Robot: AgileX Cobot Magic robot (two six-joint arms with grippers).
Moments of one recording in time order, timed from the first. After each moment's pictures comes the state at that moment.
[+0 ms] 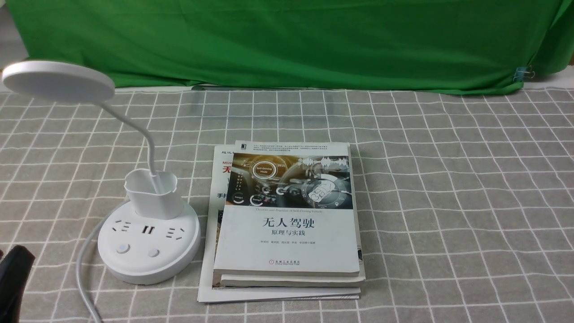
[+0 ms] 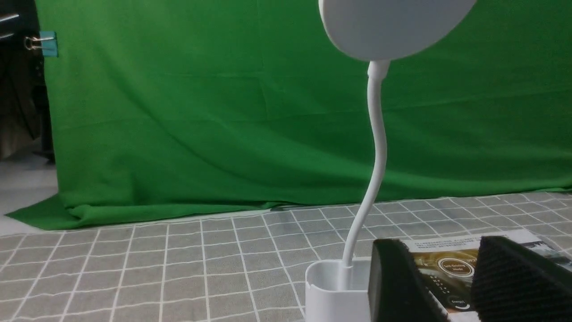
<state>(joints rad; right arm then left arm) -0.12 0.00 0.01 -0.16 0.23 0.11 -0.15 0.00 0.01 0.09 -0.04 -0.04</state>
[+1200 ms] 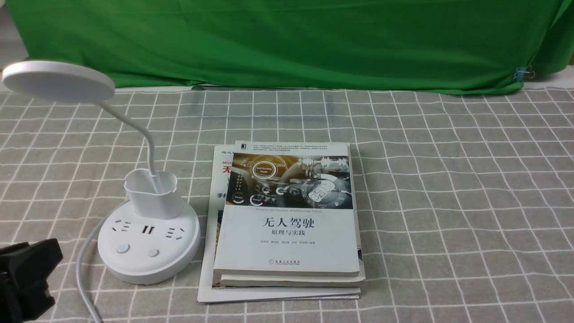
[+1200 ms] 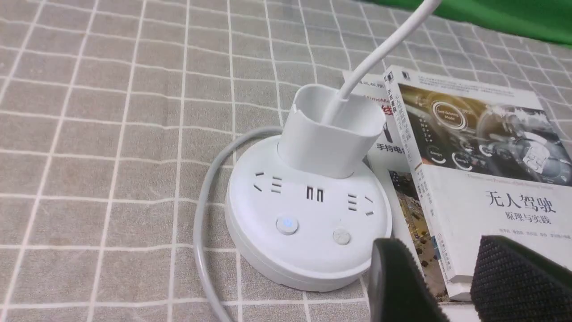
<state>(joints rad) -0.12 0.00 0.01 -0.16 0.23 0.11 -0.15 0.45 -0.38 -0.10 0.47 -0.14</state>
